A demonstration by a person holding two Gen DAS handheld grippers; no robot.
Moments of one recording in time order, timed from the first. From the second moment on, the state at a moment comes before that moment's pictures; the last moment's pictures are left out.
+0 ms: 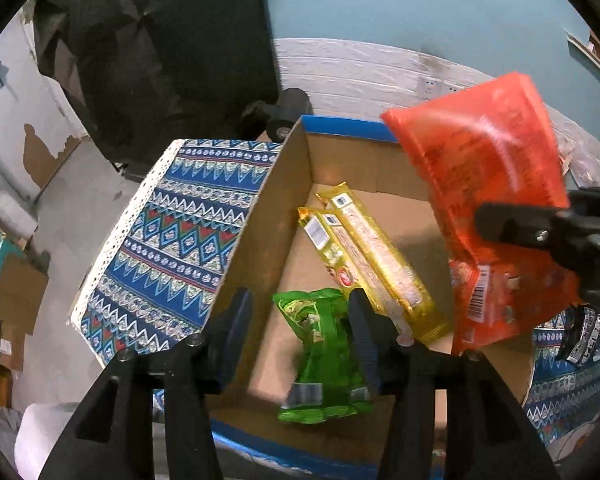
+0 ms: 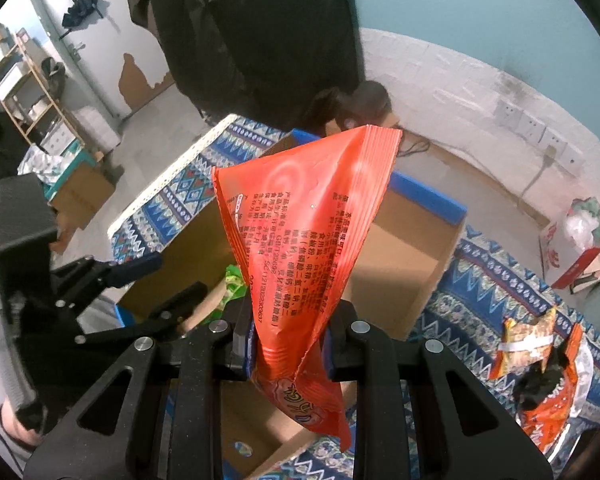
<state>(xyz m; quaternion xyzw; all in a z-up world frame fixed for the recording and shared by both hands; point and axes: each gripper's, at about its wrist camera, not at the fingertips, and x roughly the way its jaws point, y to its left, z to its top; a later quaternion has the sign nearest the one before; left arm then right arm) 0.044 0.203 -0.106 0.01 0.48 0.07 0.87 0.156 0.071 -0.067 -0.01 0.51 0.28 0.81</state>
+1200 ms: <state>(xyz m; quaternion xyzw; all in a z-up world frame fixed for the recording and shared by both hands) 0.030 0.099 -0.071 0.04 0.46 -0.04 0.89 0.118 -0.050 -0.053 -0.02 0.51 0.17 0.84</state>
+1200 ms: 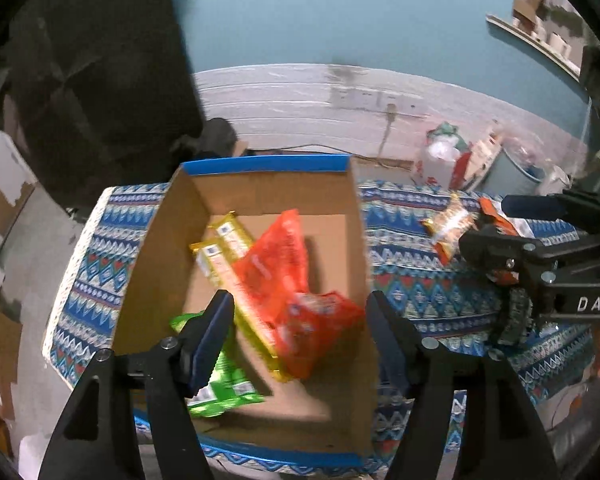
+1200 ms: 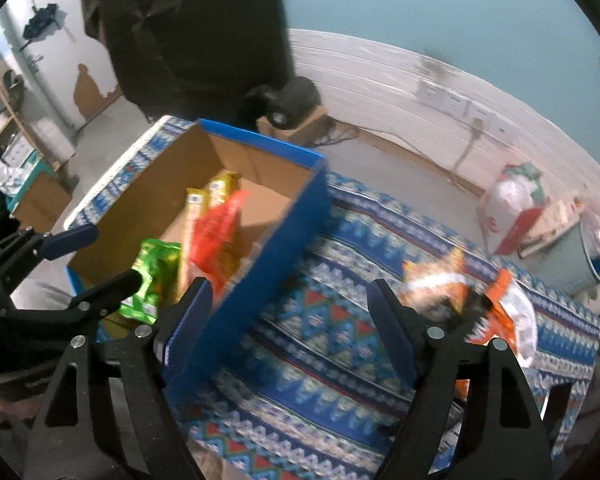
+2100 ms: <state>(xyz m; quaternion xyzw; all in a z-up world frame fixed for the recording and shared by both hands) 0.030 -0.063 -0.099 0.13 0.50 -0.15 0.84 0.069 -0.227 -0.094 0.00 0.55 0.03 0.83</state>
